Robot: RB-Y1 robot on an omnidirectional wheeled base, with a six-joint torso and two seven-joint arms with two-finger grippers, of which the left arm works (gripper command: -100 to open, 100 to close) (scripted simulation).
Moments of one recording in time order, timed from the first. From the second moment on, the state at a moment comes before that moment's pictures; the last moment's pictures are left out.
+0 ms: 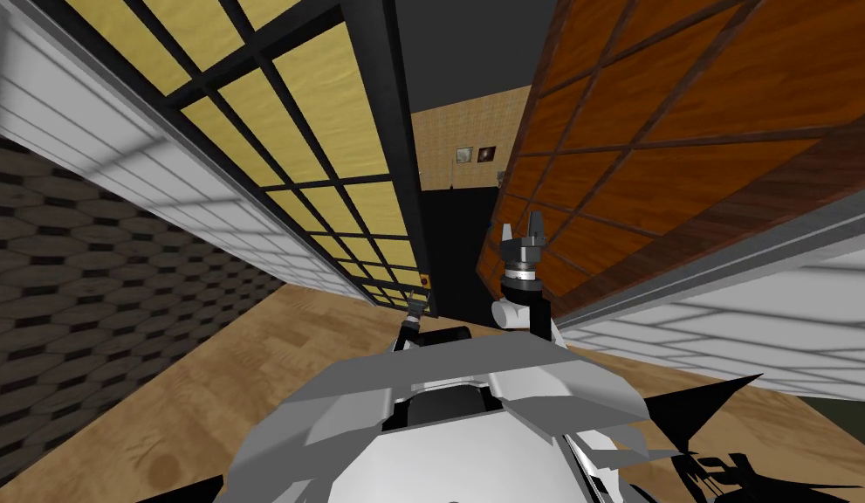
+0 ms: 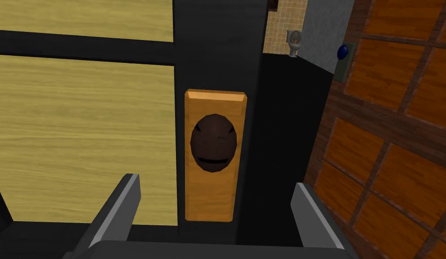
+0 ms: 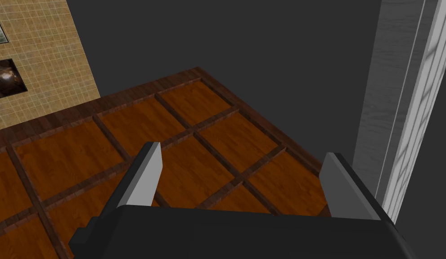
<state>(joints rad) 0.07 0.08 -0.50 -0.90 0.22 -0.78 1.44</state>
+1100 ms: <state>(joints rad) 0.07 0.07 -0.49 -0.88 0.22 -0.78 1.43</state>
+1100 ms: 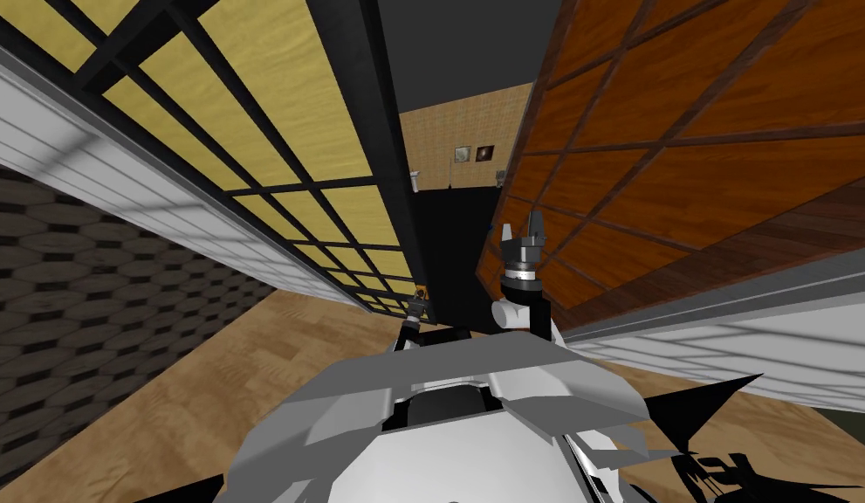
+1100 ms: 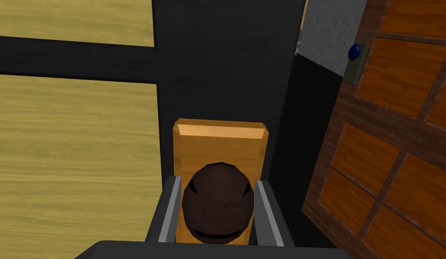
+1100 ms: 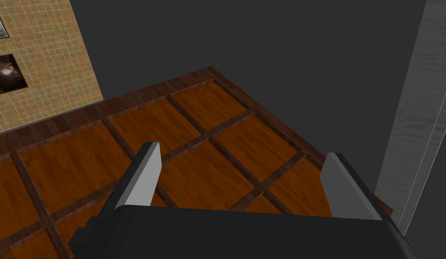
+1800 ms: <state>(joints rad) 0.08 0.08 -0.45 -0.91 0.24 -0.76 1.41</state>
